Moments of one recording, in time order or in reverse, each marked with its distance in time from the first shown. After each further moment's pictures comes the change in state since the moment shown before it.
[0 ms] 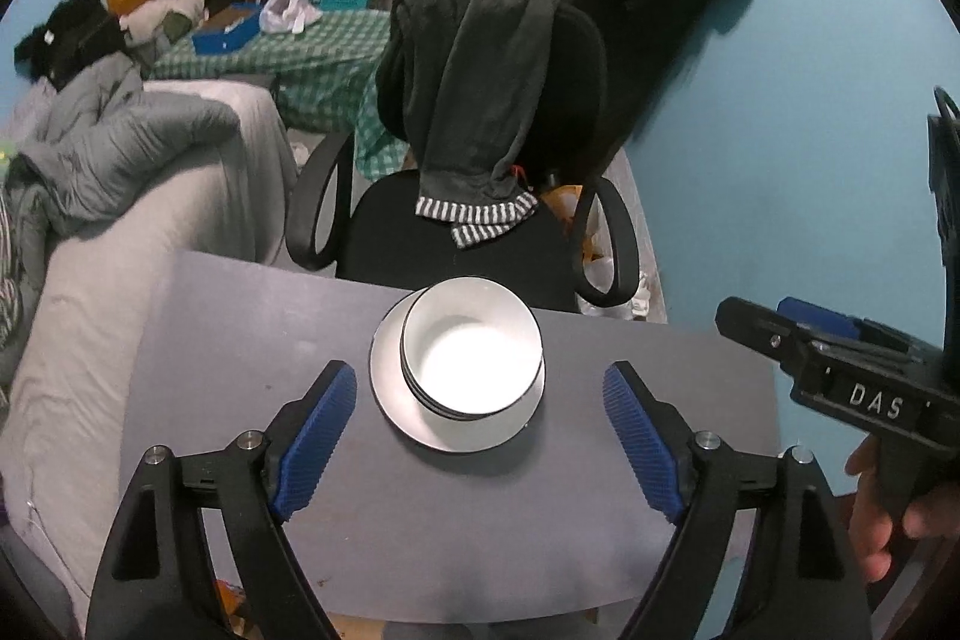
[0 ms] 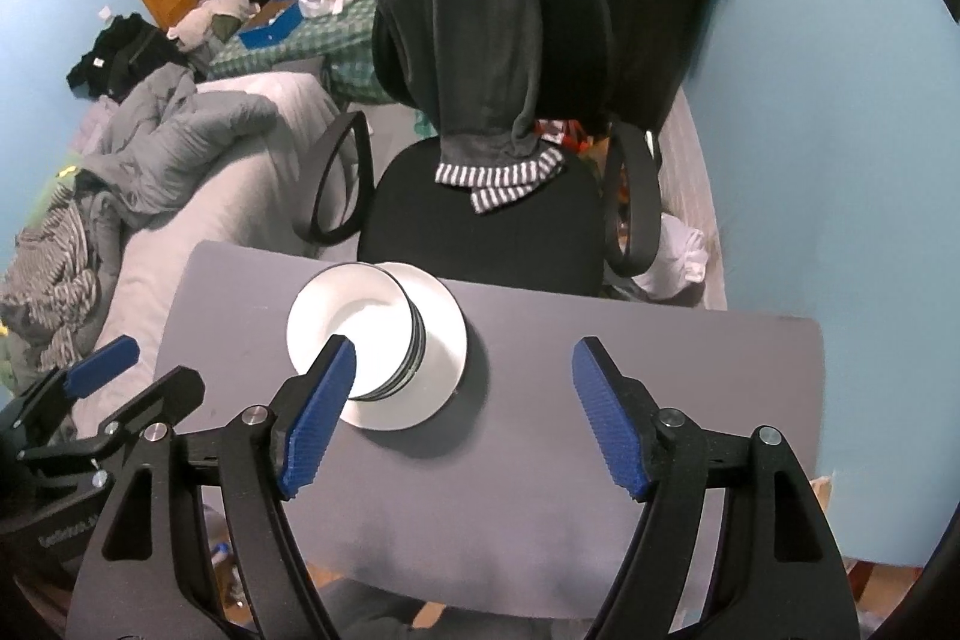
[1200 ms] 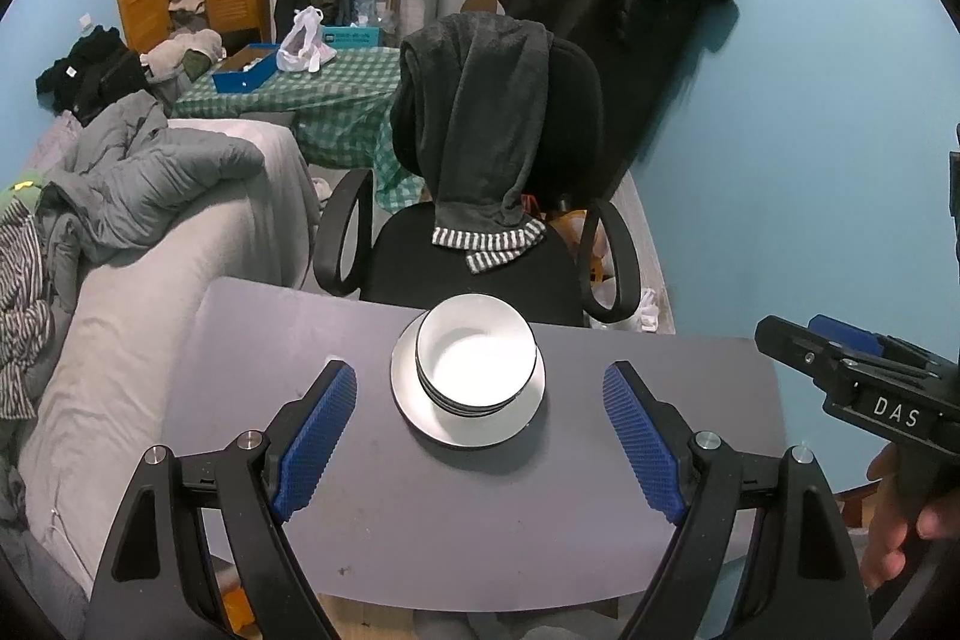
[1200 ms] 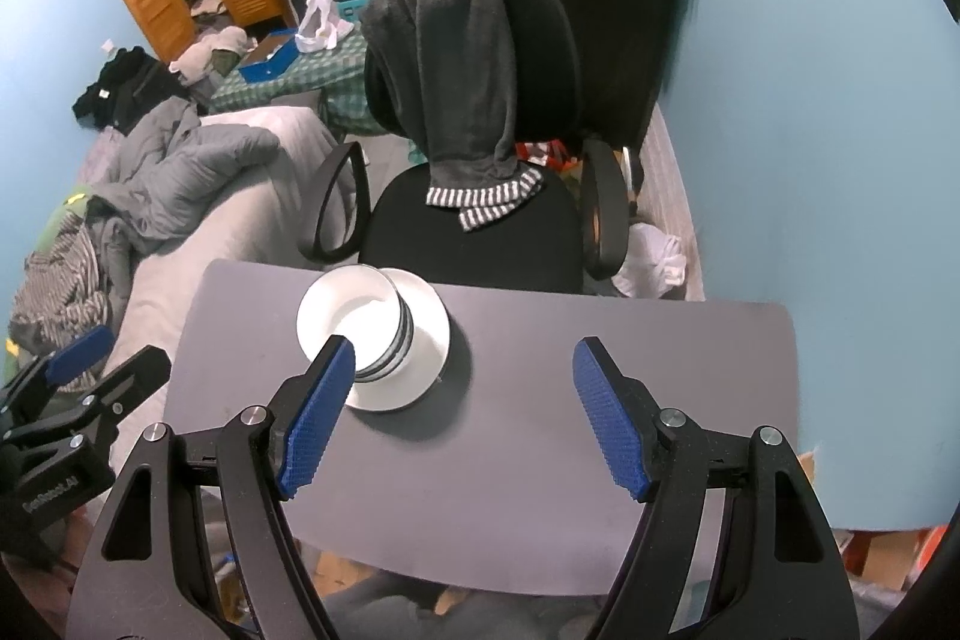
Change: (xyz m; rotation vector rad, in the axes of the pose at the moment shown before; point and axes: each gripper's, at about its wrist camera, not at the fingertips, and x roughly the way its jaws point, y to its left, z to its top) left arm -0.046 -0.018 -0.009 0.019 -0.081 0.059; right arm -0.049 -0.015 -0.030 0.034 -0.070 -0.005
